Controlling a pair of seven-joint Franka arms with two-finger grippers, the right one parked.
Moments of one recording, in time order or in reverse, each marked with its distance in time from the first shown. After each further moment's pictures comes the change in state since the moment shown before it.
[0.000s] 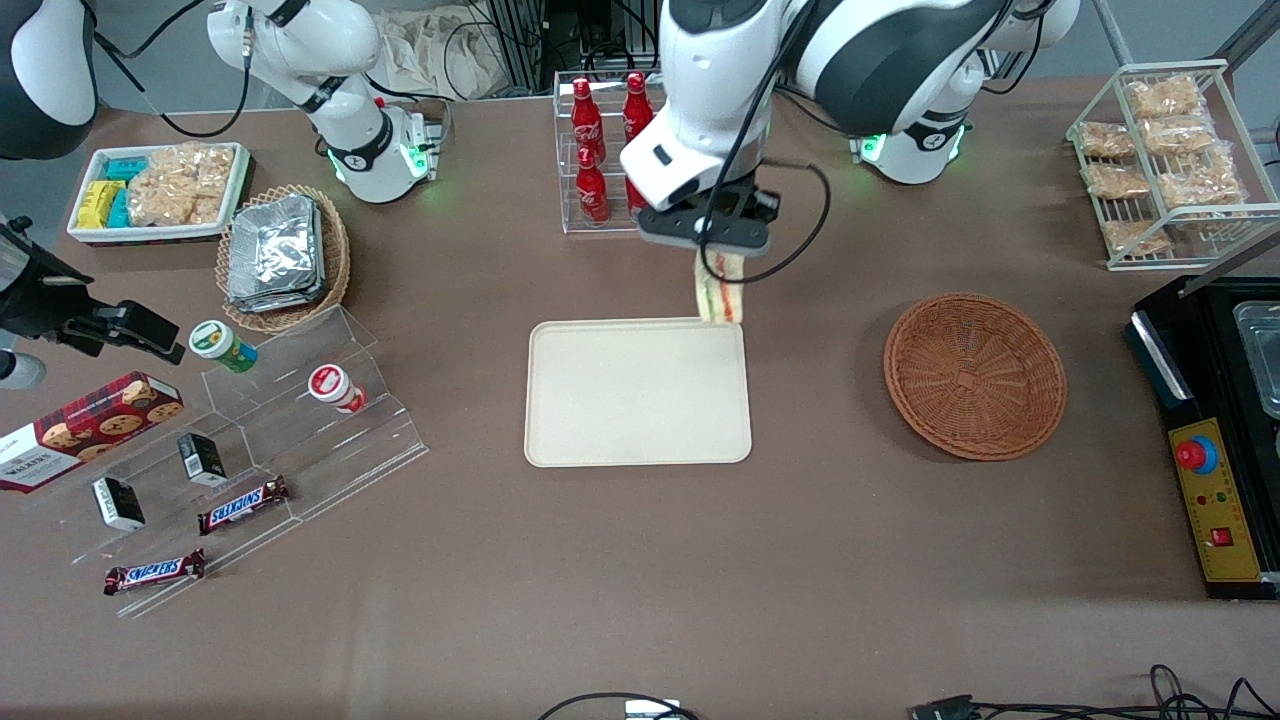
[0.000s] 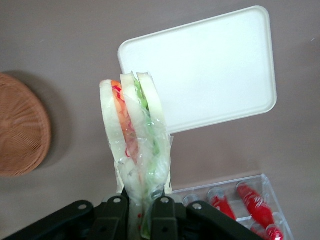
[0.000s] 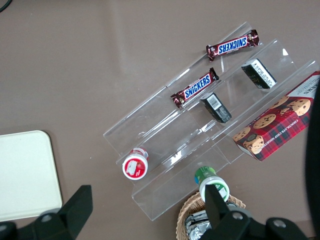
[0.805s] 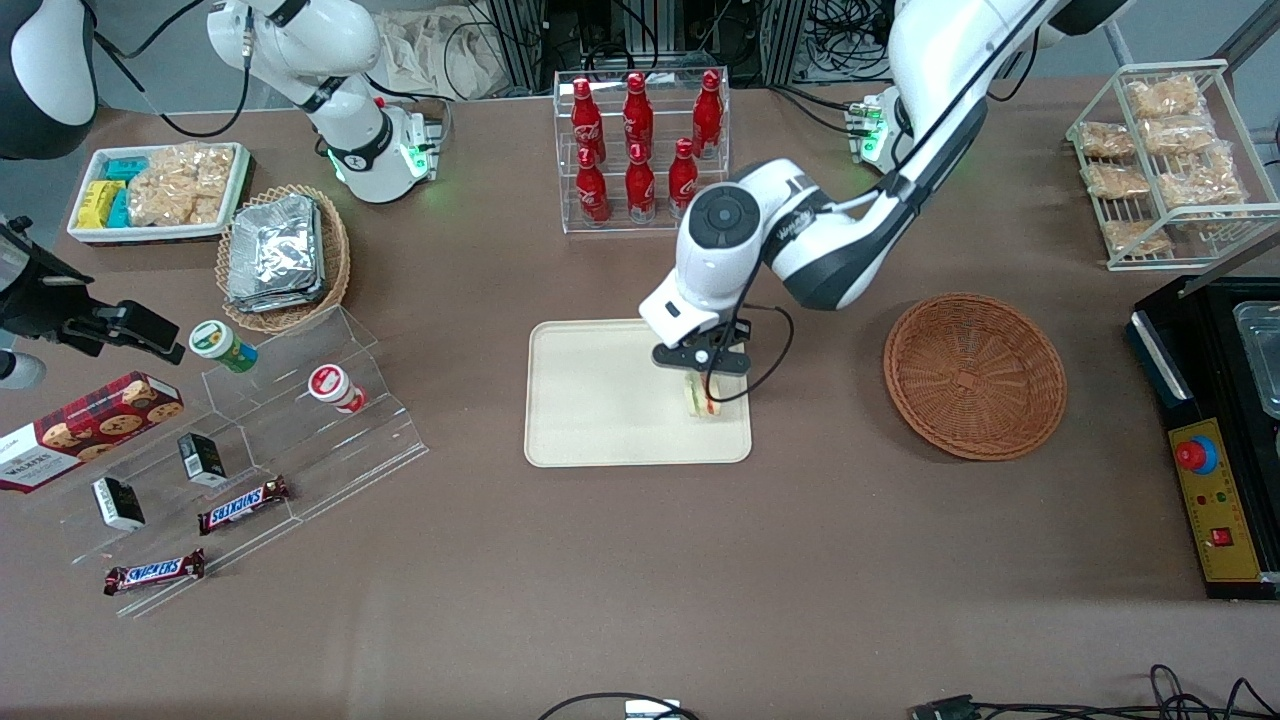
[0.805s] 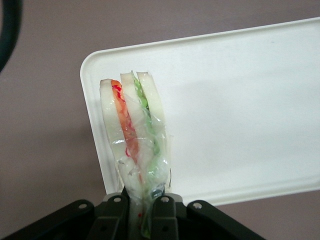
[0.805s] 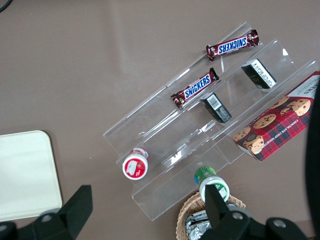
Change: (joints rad) arm 0.004 0.127 0.144 -0.443 0.099 0.642 -0.103
